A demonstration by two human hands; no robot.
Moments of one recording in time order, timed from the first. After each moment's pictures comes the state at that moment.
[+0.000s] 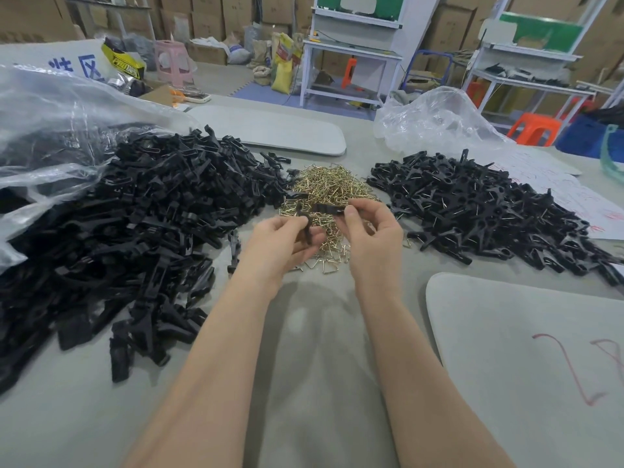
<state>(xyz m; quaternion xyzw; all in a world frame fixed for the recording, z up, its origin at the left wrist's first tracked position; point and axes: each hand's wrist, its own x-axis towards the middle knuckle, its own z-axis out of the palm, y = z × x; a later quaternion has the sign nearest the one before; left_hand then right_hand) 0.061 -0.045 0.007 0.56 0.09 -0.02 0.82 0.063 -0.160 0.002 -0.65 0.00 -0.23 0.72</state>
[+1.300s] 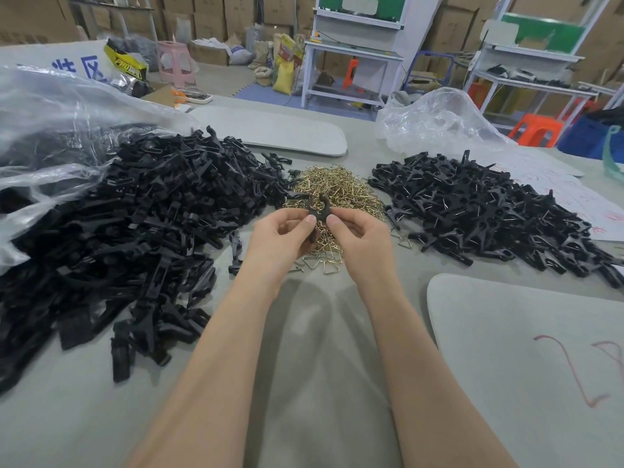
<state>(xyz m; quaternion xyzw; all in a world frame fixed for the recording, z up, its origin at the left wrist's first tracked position) 0.063 -0.045 0.000 0.62 0.03 0.04 0.78 0.068 -0.163 0.001 -0.74 -0.04 -0.15 0.65</state>
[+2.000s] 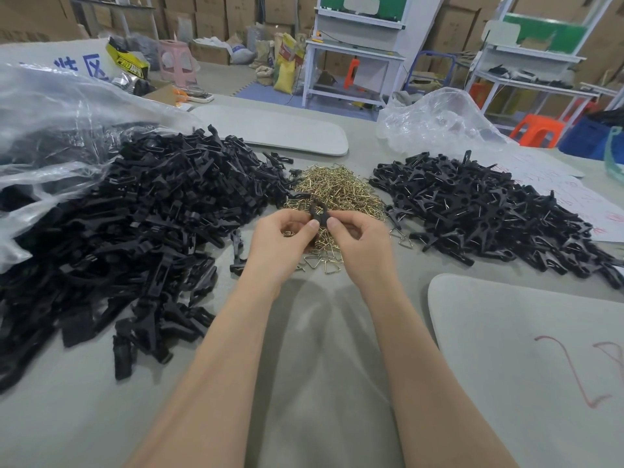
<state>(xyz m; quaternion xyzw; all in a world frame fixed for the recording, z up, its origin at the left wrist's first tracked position) 0.063 -0.043 -0.004 0.71 0.02 0.09 0.69 0.068 -0.164 -0.003 -0.79 -0.05 -0.16 0.60</state>
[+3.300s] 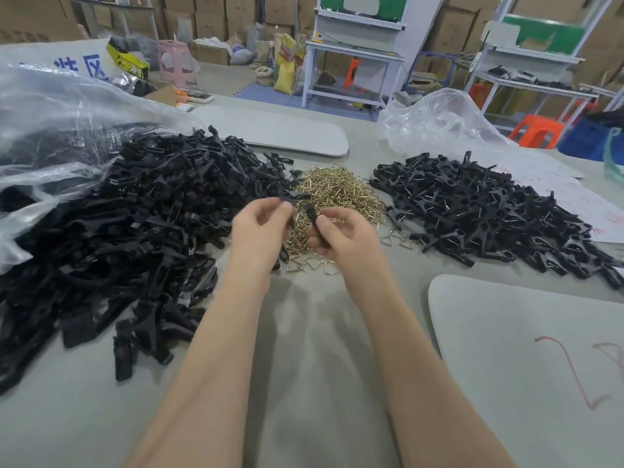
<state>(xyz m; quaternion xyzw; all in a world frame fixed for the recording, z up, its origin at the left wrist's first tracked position) 0.069 -0.031 0.001 0.63 0.09 0.15 0.76 0.054 -0.150 0.010 -0.68 -0.03 -0.04 0.73</state>
